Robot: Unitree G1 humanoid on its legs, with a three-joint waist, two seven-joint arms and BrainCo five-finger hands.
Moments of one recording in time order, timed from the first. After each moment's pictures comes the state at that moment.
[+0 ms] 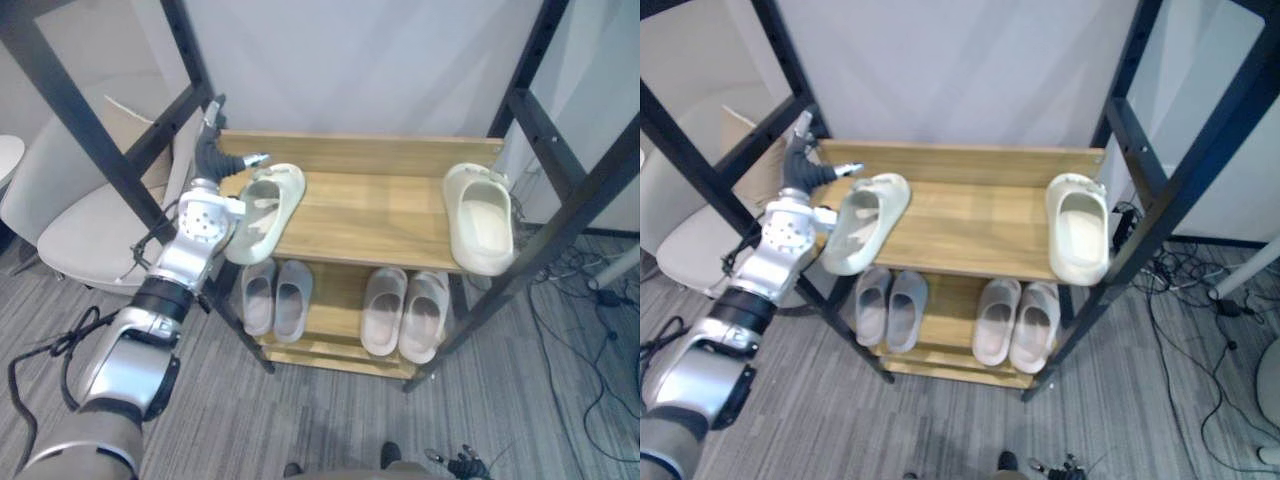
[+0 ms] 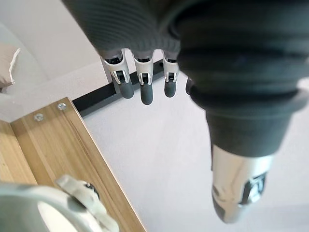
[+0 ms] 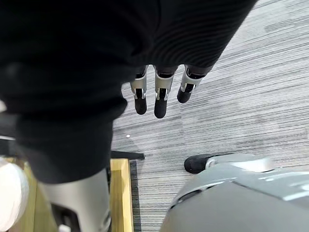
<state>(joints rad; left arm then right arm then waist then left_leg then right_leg) -0.86 0.53 -0.30 0.59 -0.09 -0.12 0.35 0.19 -0.10 -0.18 0.95 0.12 -0.07 -0.14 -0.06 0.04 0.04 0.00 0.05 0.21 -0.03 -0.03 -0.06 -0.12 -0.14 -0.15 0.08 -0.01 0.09</state>
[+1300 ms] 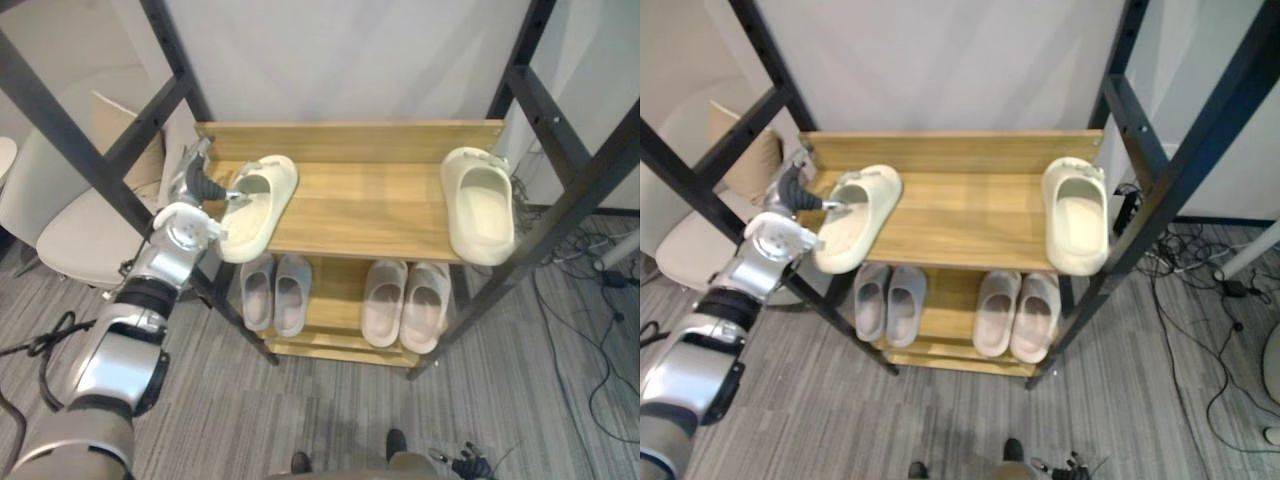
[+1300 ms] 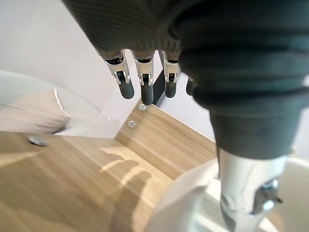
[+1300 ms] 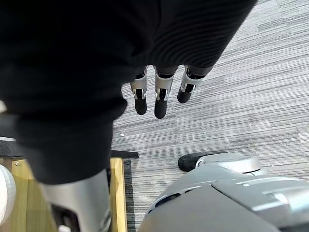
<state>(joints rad) -0.84 0.58 -0.31 0.81 0.22 -0.06 0.27 0.20 -0.13 -0.14 0.96 0.12 -0.09 -0.13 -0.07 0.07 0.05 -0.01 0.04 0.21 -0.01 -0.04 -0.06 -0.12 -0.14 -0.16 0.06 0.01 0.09</state>
